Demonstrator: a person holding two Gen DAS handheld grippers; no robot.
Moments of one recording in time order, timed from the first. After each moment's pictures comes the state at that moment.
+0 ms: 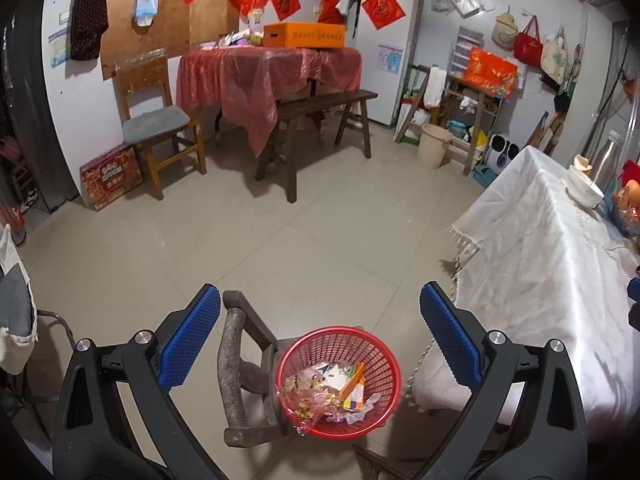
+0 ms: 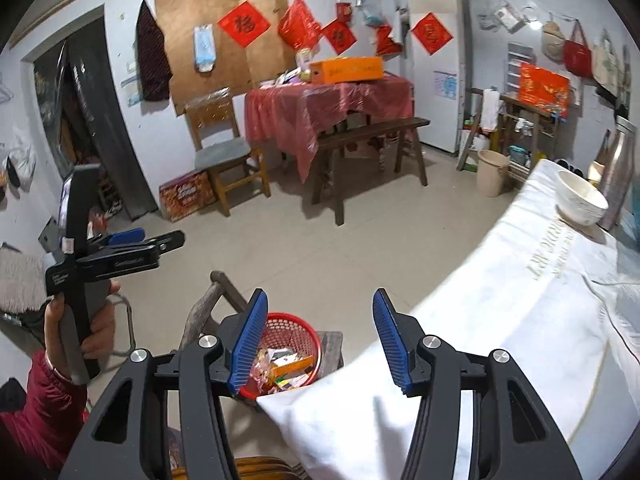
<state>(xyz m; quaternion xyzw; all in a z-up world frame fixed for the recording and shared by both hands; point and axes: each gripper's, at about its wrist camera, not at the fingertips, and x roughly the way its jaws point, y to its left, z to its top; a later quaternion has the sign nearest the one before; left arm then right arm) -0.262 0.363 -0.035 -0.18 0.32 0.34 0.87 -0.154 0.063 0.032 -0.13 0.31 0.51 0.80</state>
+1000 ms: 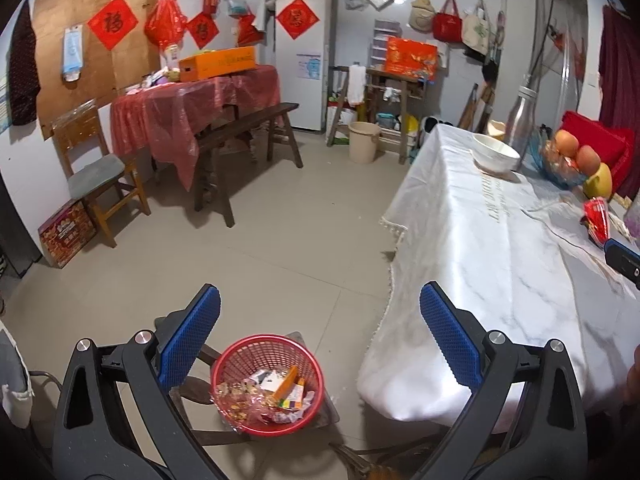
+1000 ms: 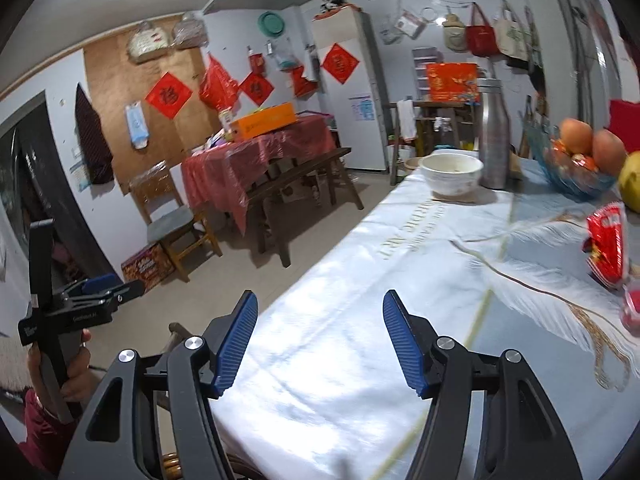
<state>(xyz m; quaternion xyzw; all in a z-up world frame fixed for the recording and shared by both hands) -0.194 0.246 0.006 -0.11 0.32 0.24 0.91 -0.093 -0.086 0.033 -0.01 0.29 0.42 0.86</state>
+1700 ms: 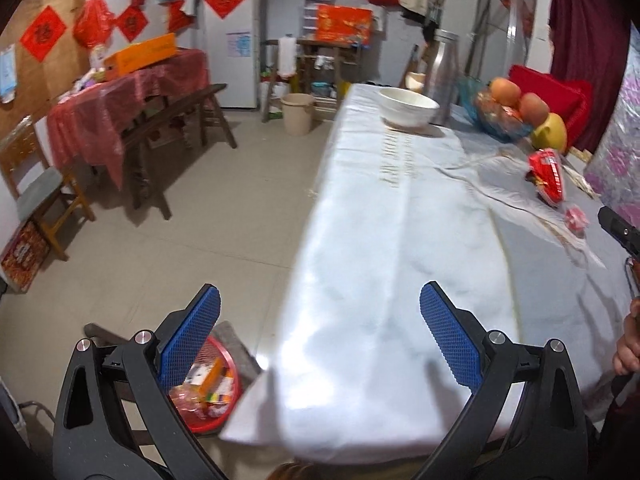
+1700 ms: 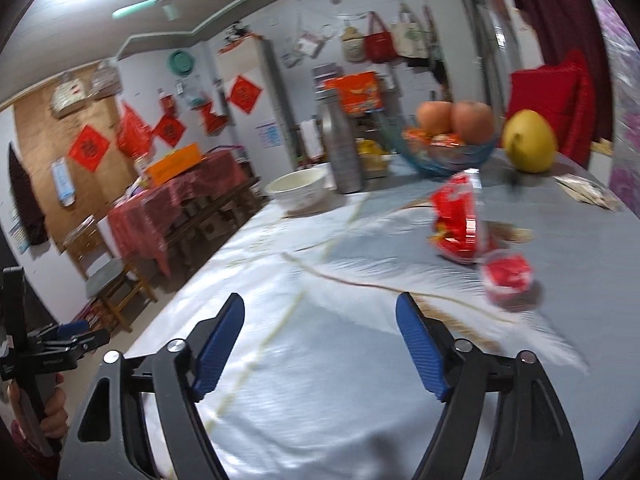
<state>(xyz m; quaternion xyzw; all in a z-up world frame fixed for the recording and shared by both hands) -0.093 0.147 -0.015 -0.09 0.38 0.13 0.91 -0.020 -0.235 0.008 0.06 0.28 0.27 0.92</state>
